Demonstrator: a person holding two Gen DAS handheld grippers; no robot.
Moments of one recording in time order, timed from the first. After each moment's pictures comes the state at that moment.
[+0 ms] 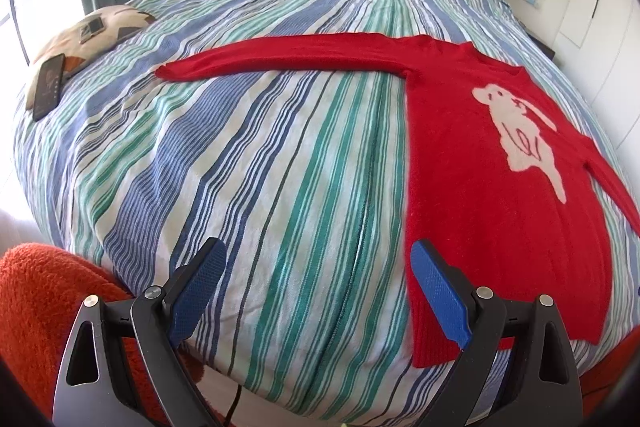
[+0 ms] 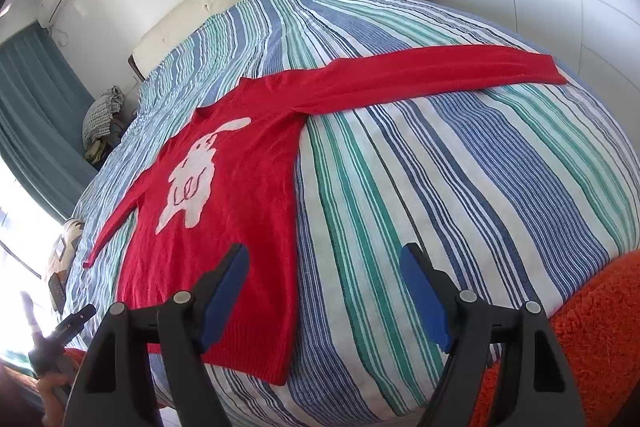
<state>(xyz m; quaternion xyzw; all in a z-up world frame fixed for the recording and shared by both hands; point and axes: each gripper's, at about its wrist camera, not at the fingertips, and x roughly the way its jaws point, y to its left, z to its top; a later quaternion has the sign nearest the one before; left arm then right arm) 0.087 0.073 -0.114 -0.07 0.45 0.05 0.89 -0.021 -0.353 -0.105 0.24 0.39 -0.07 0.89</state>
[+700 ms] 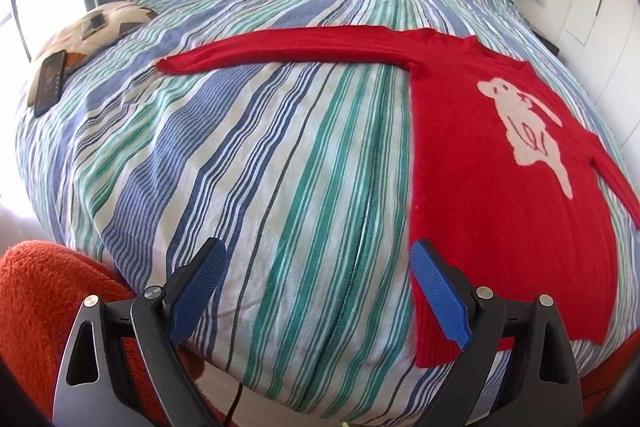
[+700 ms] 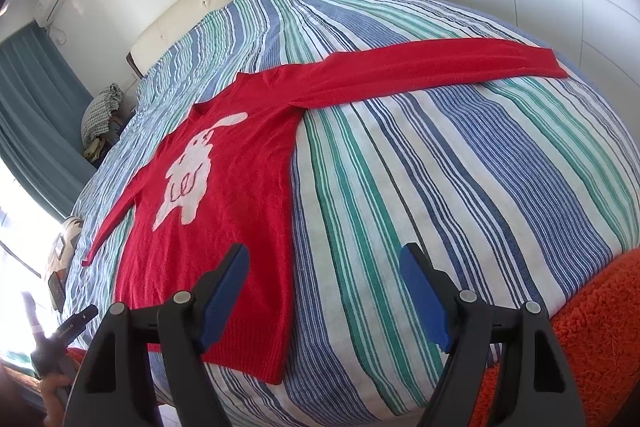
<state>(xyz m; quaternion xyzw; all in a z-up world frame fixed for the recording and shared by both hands) 0.087 0.071 -0.120 -0.06 0.45 0.05 0.89 -0.018 -0.354 -0.111 0.24 0.39 -0.07 0.88</state>
